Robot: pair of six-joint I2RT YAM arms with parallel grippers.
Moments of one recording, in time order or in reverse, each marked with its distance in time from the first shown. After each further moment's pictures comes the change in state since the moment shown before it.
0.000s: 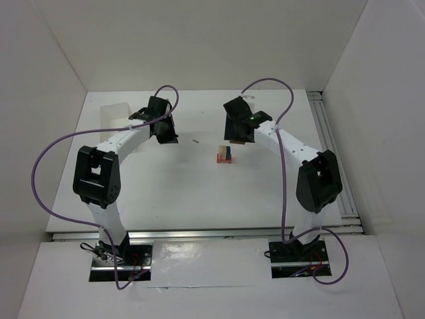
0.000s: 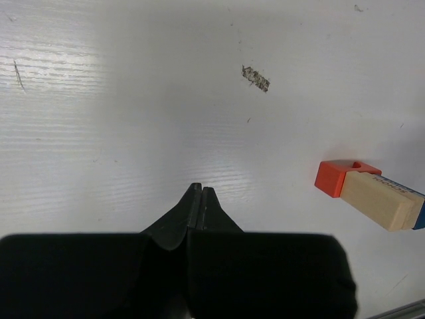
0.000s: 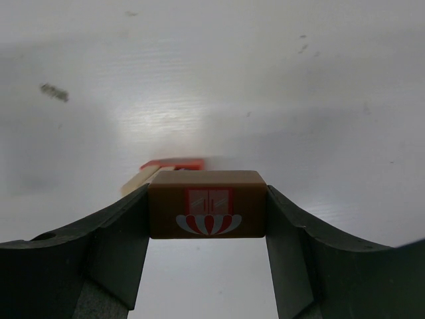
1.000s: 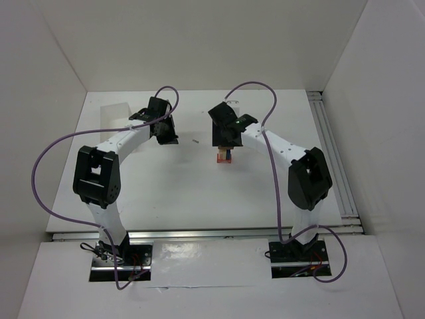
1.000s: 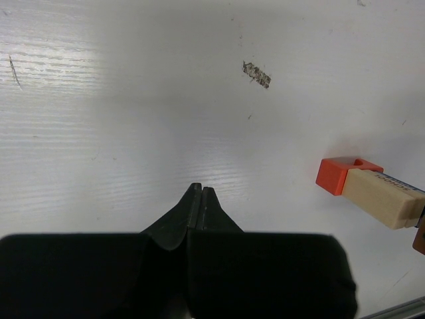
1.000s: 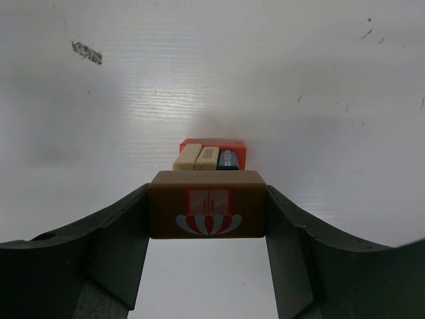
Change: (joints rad) left arm 0.000 0.000 -0.008 0.001 0.007 0.000; right arm 0.134 0.074 0.060 -0.021 -0.006 0.005
